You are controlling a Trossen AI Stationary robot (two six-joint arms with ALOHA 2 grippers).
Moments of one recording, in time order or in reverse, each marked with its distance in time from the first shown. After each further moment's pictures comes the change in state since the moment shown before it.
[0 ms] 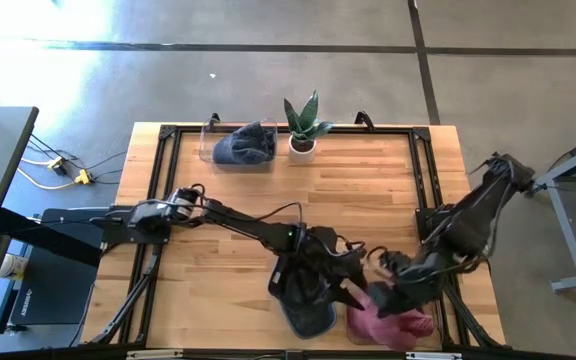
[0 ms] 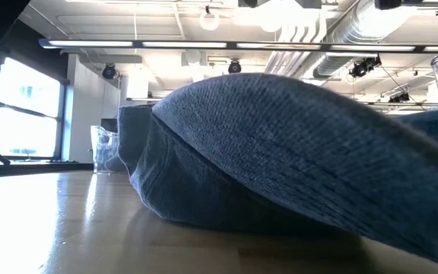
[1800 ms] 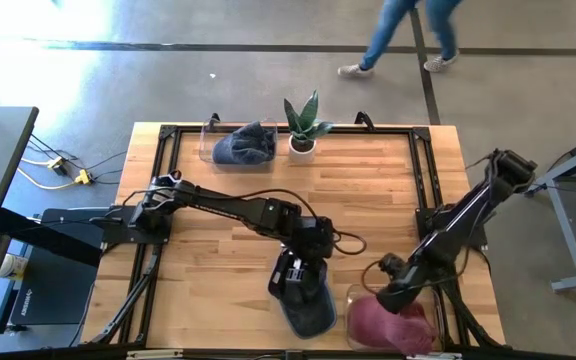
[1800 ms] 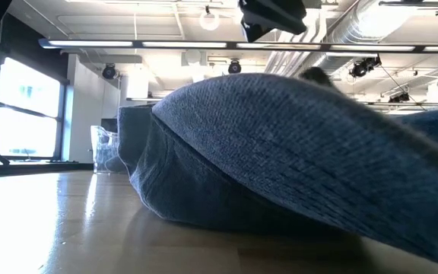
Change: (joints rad) left arm 0.033 -0.208 0.107 -1.158 -0.325 0.191; right arm 0.064 -0.087 -0.703 0.309 0.000 -0.309
